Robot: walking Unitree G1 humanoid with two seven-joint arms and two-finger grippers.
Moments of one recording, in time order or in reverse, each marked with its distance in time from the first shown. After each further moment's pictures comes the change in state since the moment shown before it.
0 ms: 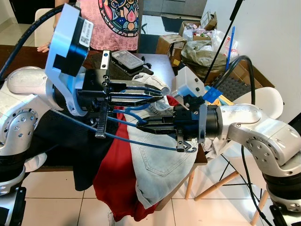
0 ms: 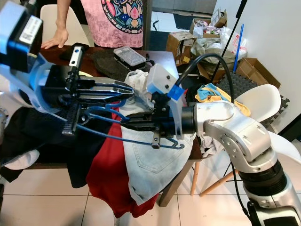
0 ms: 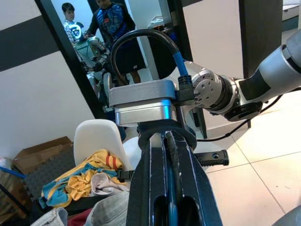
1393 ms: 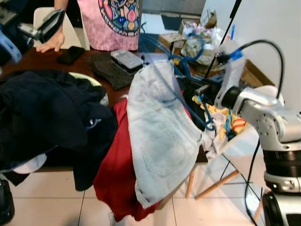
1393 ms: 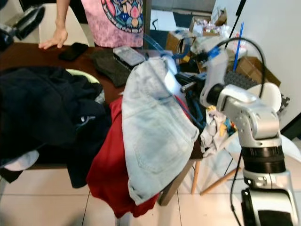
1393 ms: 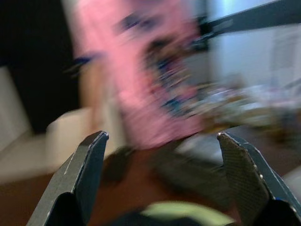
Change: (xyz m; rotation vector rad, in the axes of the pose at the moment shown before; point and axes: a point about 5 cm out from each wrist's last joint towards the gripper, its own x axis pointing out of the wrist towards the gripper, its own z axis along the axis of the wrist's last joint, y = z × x) left arm -0.156 0.048 -0.017 0.154 0.285 1.560; right arm -0.067 -0.096 -0.023 0.256 -0.196 -0.838
